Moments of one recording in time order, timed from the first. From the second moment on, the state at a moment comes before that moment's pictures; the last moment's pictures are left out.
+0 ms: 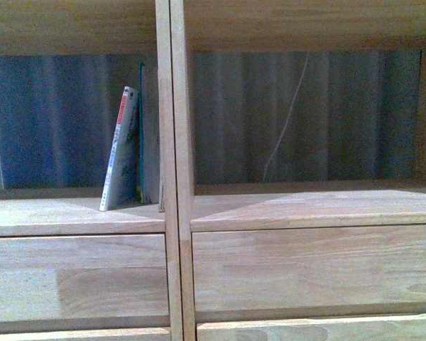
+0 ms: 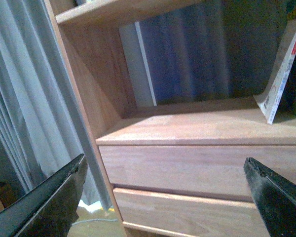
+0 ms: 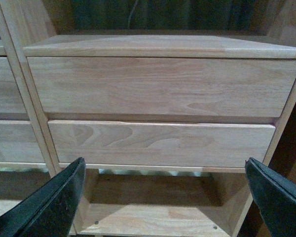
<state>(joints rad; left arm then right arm) -0.47 0.33 0.35 0.29 -0.77 0.44 0.00 0.01 0.01 0.00 0.00 0.00</state>
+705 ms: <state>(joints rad) -0.20 0.03 0.01 0.02 -0.19 0.01 0.00 0.01 0.01 0.00 0.00 0.00</state>
